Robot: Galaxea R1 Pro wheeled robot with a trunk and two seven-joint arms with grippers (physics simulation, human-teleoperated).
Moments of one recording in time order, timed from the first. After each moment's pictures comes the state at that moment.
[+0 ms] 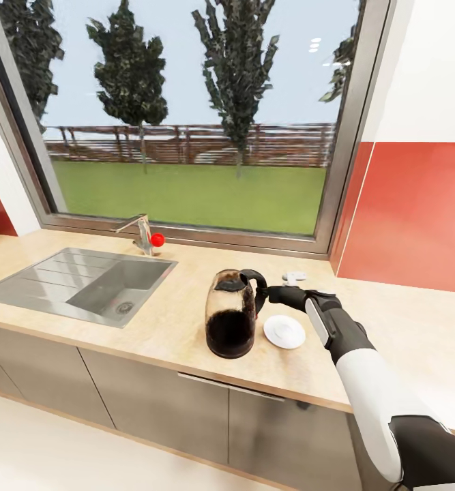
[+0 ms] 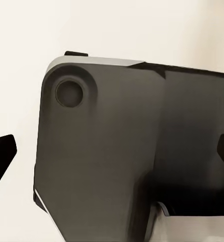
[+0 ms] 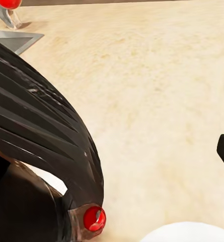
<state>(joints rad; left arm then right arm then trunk) 0.00 -0.07 0.07 -0.07 0.05 -0.23 0.01 -0.95 0.02 0.00 -0.74 -0.08 0.47 0.37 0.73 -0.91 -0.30</state>
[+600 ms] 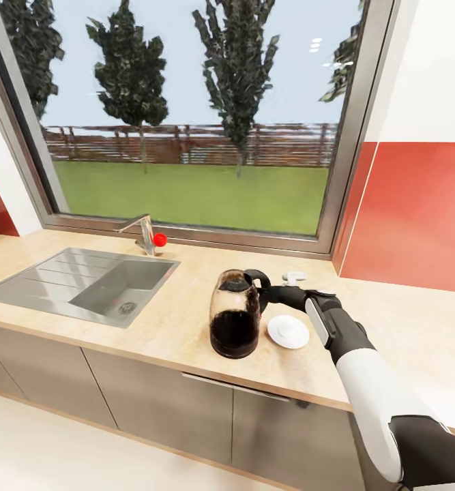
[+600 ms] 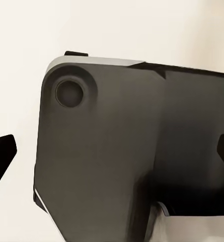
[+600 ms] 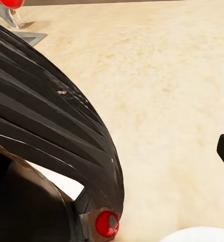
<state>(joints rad) 0.00 -0.07 0.07 -0.07 0.05 -0.23 0.01 -0.95 0.02 0.00 -0.74 -0.07 0.47 0.37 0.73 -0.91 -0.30</state>
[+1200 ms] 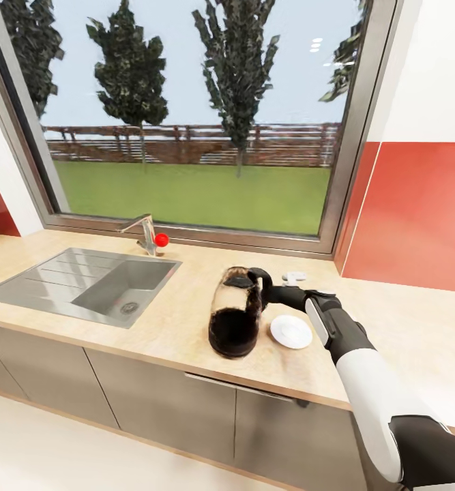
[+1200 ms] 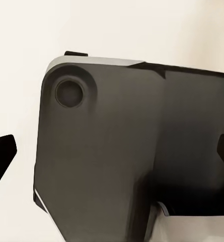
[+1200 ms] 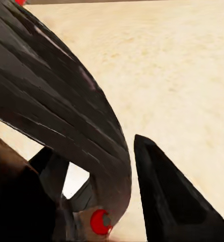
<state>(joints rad) 0.00 -0.07 0.07 -0.07 0.05 -0.23 0.01 -0.95 0.02 0.00 -0.73 -0.07 0.47 0.37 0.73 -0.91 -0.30</state>
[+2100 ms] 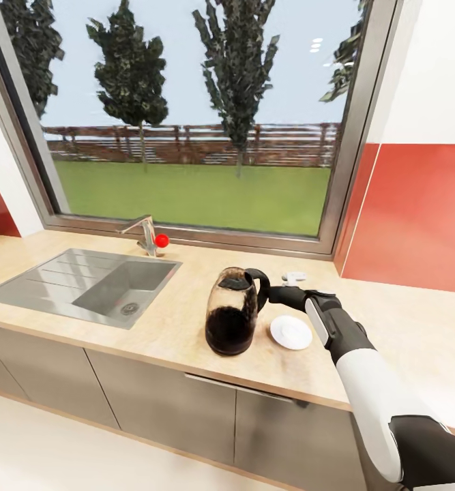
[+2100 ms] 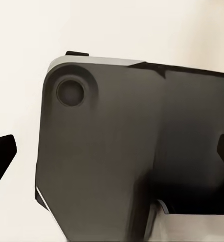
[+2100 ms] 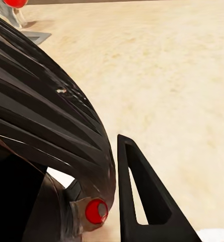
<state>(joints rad) 0.00 -0.07 0.07 -0.07 0.05 -0.23 0.01 -0.95 0.02 0.00 -0.74 -0.07 0.48 0.37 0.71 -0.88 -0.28</state>
